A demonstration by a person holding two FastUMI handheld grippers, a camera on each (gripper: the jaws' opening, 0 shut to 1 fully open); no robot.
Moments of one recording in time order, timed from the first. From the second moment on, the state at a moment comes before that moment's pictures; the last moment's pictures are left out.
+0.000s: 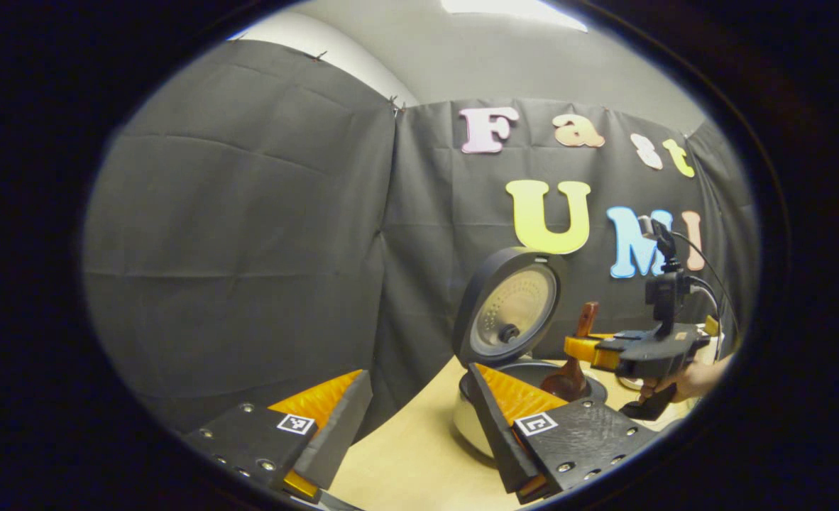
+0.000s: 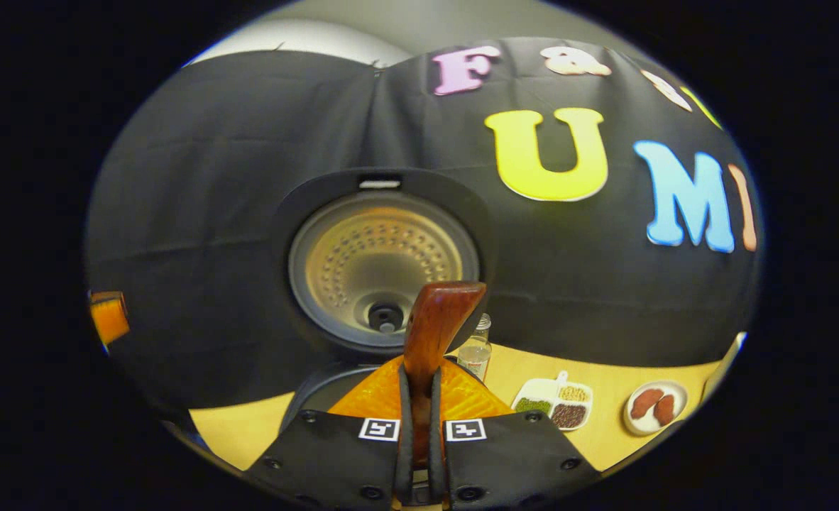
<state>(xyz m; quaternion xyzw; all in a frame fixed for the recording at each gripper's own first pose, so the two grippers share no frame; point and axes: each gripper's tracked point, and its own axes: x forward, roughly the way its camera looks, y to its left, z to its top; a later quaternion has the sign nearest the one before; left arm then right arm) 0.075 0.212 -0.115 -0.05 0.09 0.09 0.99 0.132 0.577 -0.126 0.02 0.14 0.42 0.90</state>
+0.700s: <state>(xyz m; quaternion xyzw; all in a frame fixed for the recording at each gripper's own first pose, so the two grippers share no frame) 0.105 0.129 -0.089 -0.06 0.07 0.00 1.00 0.197 0.414 -0.068 0.24 0.17 0.28 0.92</state>
